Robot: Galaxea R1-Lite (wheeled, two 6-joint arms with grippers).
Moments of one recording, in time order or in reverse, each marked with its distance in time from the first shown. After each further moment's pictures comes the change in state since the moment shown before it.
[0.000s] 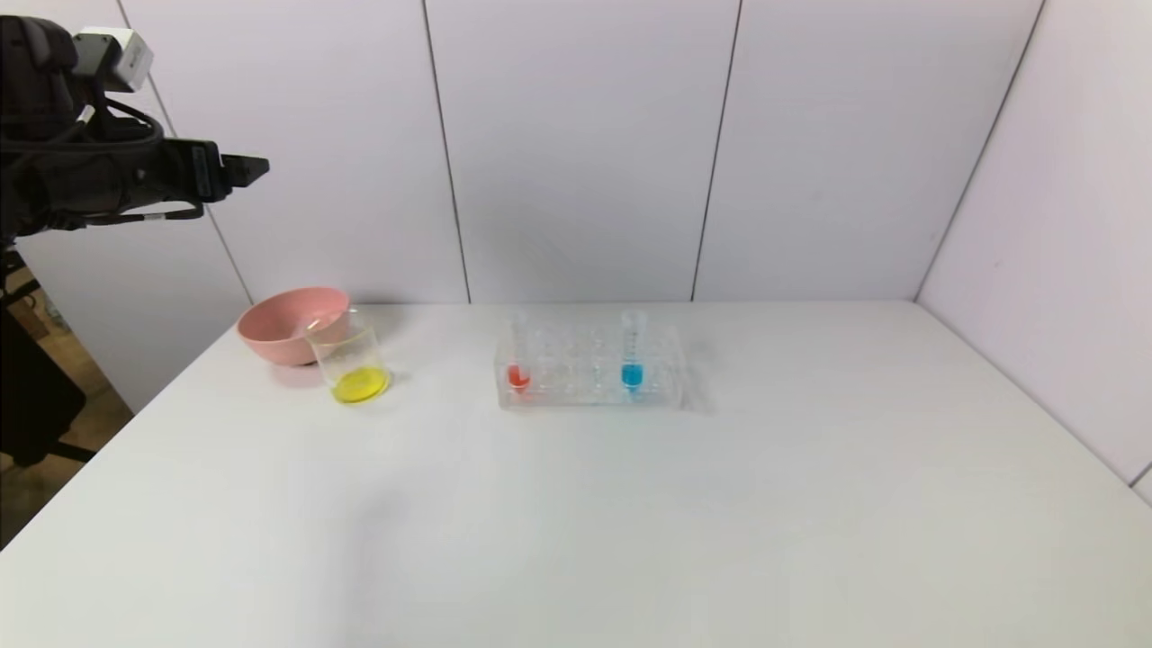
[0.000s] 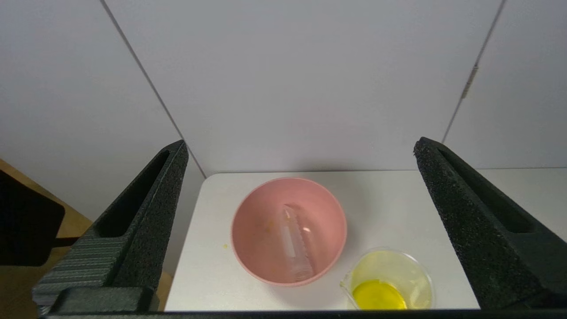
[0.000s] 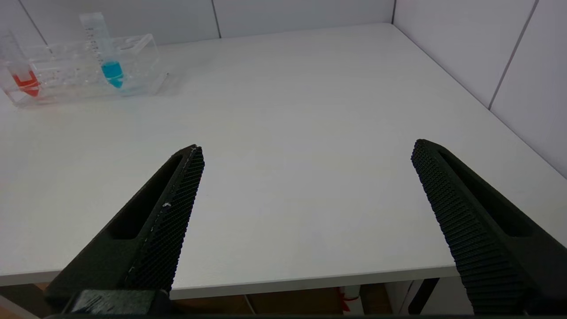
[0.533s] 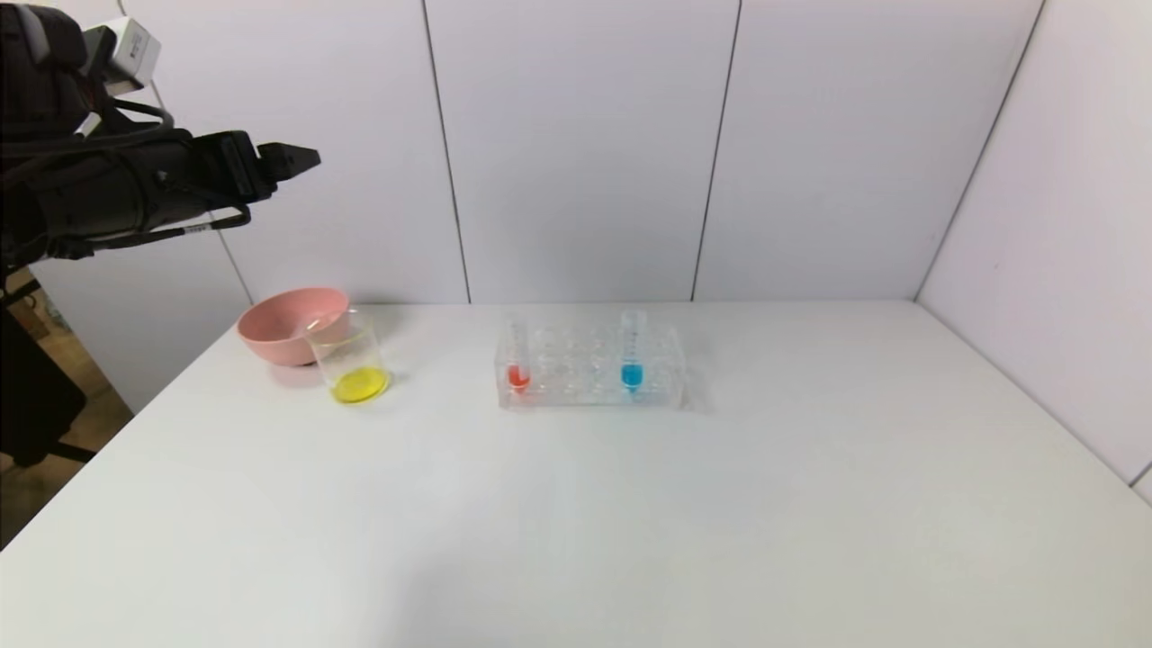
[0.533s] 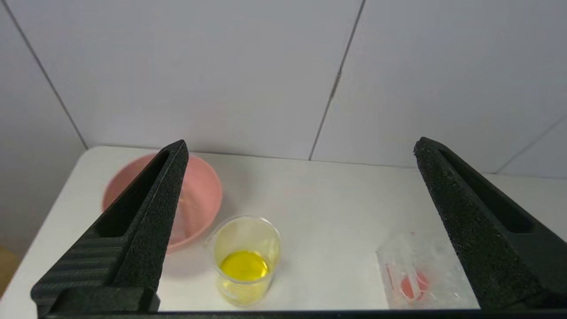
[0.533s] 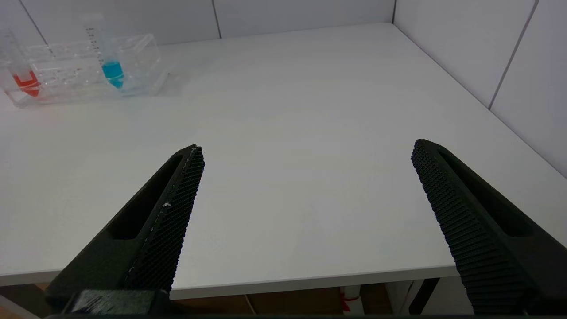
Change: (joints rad) left arm -0.182 -0.147 0.200 -0.053 0.010 -0.270; right arm 0.000 0.000 0.000 0.000 0.000 0.001
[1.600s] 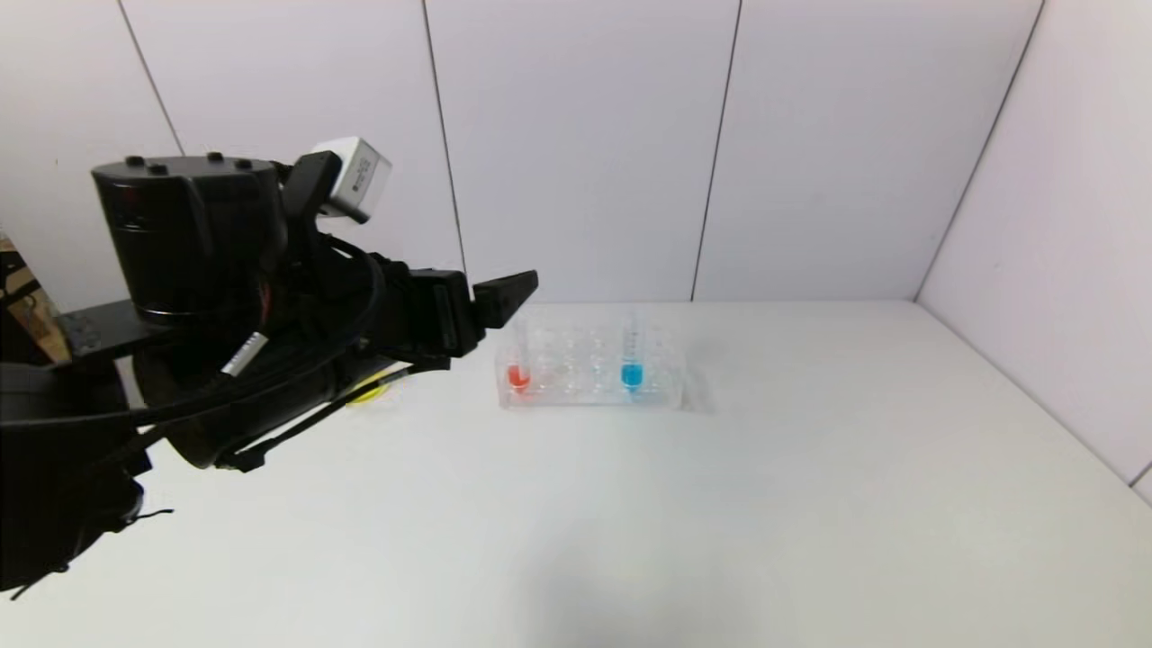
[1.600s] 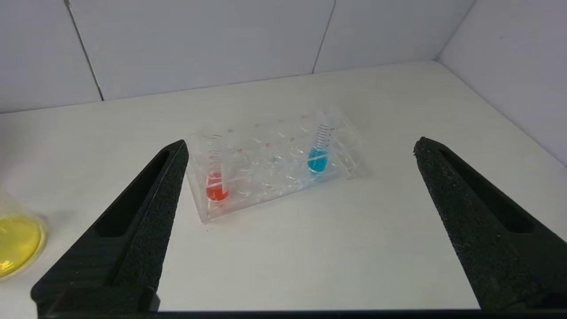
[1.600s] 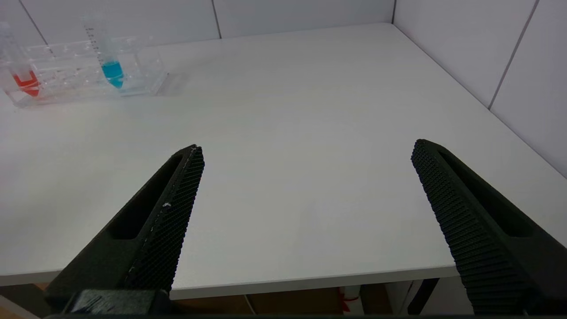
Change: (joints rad) left arm -0.576 -0.049 0.384 -0.328 0.169 -0.032; right arm 0.000 0.000 0.000 0.000 0.000 -0.001
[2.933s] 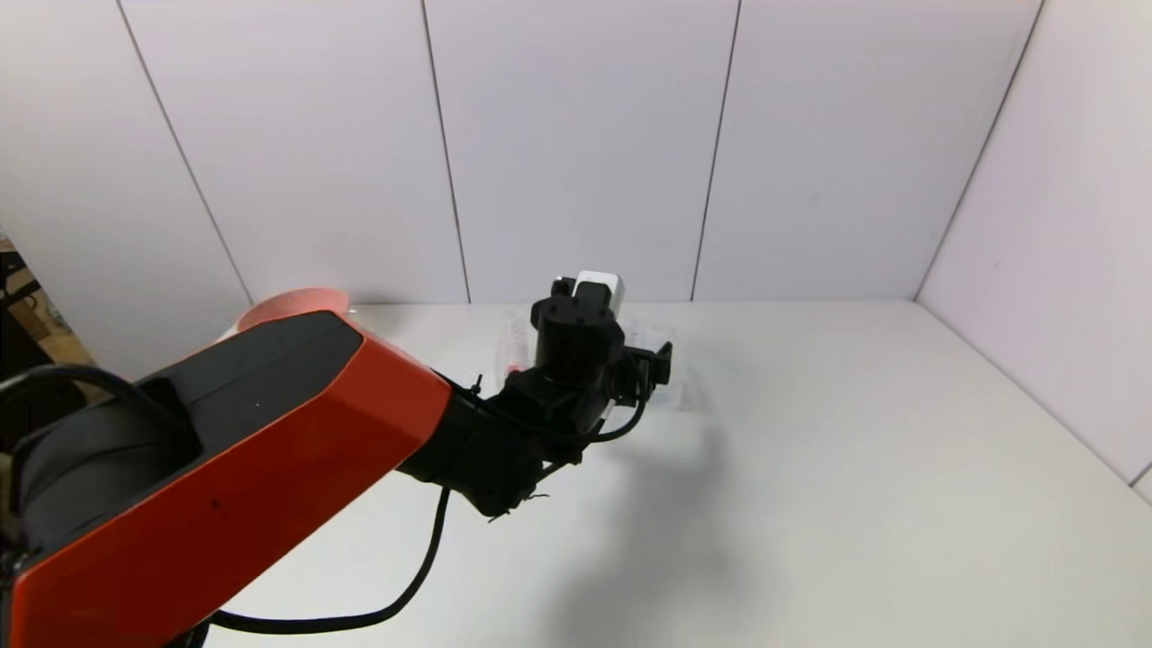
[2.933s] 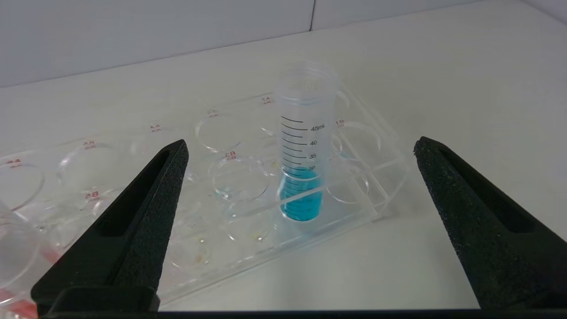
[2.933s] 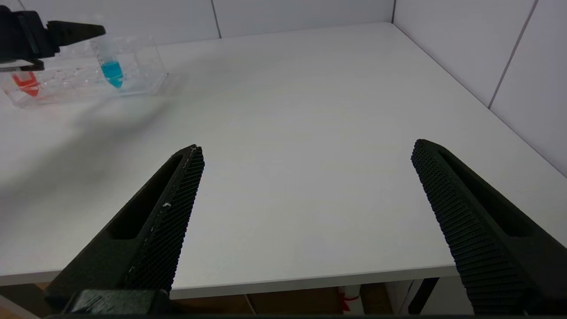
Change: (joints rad) left arm -0.101 0.746 -0.467 -0.234 0.147 0.079; right arm 0.000 0.000 0.000 0.000 0.000 0.000
